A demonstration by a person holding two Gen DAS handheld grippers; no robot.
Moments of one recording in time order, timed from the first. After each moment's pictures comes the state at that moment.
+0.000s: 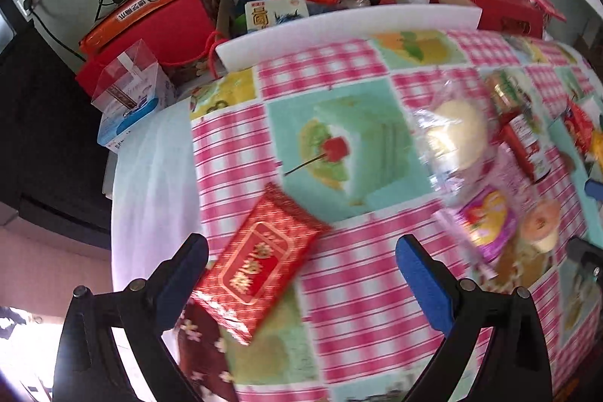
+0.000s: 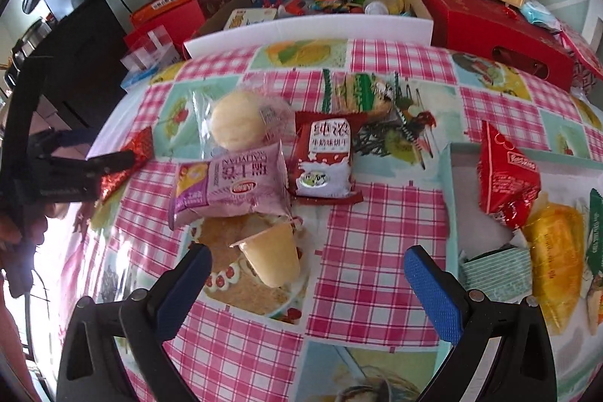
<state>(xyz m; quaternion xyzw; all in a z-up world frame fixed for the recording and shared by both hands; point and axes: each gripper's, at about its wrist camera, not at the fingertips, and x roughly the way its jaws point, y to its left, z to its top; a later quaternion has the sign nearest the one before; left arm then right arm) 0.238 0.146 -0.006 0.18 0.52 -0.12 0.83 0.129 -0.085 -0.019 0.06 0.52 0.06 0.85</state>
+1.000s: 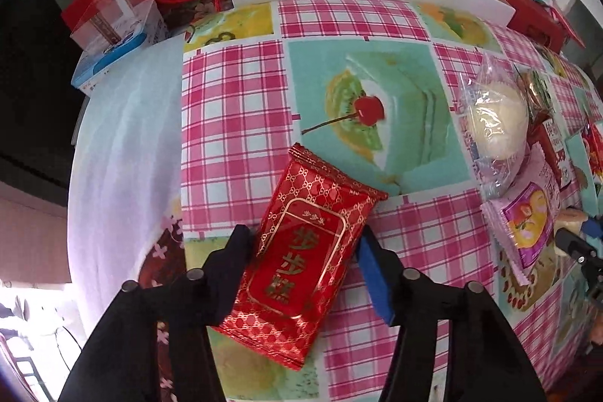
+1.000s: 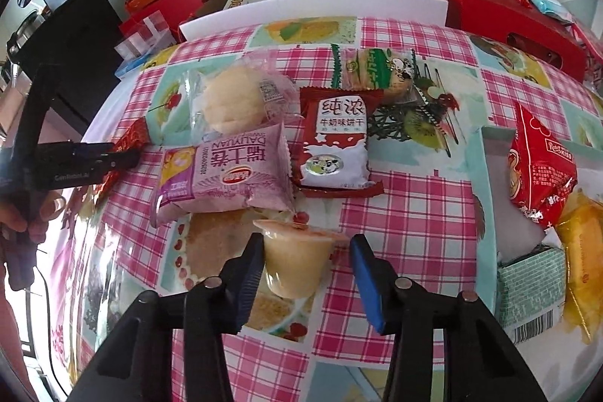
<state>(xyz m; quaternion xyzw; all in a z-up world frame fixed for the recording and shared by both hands) 0.265 0.170 -0.051 0.10 0.58 -0.11 0.80 0.141 -0.077 -0.047 0.06 0.53 0.06 0.84</state>
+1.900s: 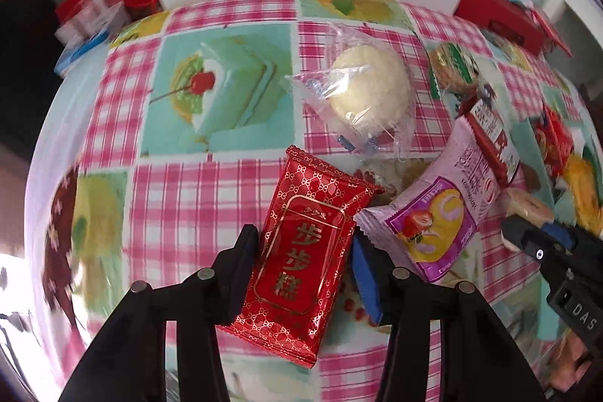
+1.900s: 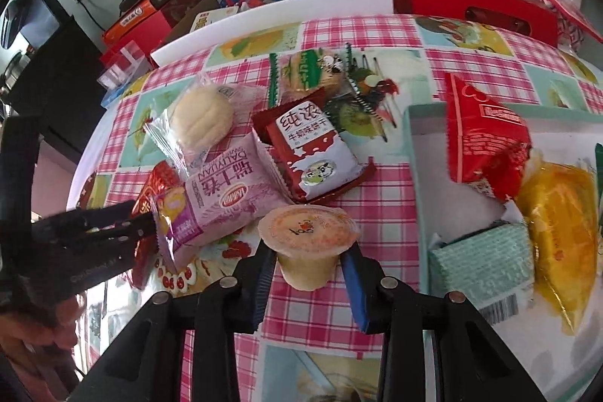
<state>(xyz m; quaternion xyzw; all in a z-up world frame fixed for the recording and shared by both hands) 0.194 0.036 -0.046 0.04 0.58 -0.10 0.81 0.125 -0.125 -0.042 0.11 0.52 0.04 0.84</state>
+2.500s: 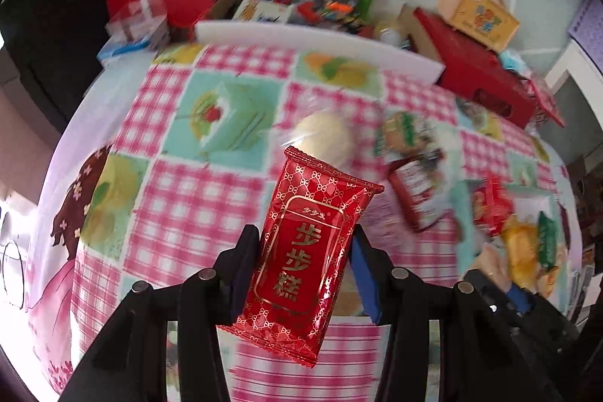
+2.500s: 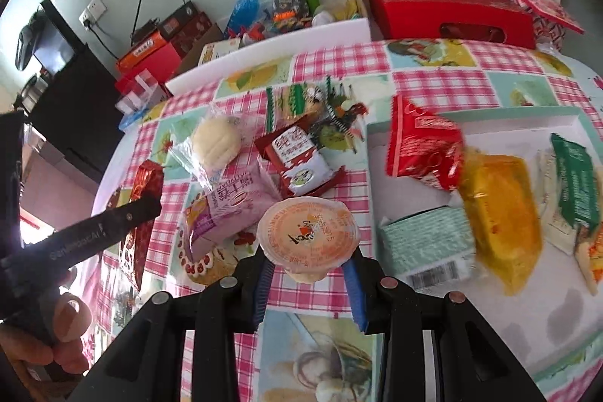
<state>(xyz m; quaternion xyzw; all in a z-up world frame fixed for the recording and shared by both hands) 0.141 0.021 0.037 -0.03 0.53 -0.06 0.85 0.086 -0.152 0.001 0.14 0.49 0.04 0.86</state>
